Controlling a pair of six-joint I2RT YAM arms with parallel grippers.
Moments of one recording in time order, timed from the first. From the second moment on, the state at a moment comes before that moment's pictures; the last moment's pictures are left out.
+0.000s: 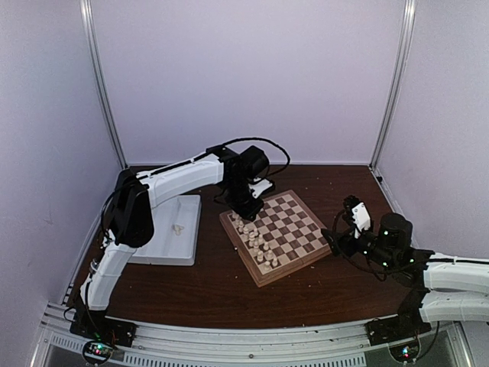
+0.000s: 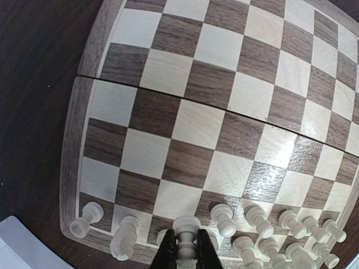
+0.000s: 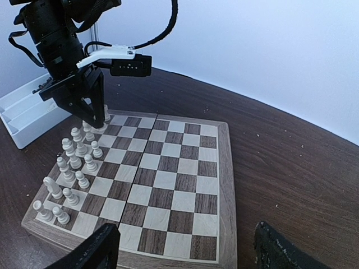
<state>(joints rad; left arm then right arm) -0.84 2.42 2.29 -1.10 0.04 0.02 0.65 0.86 0.24 0.37 0.10 -0.02</state>
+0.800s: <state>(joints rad) -0.84 2.46 2.29 -1.10 0.04 0.02 0.65 0.86 0.24 0.38 0.10 -0.02</state>
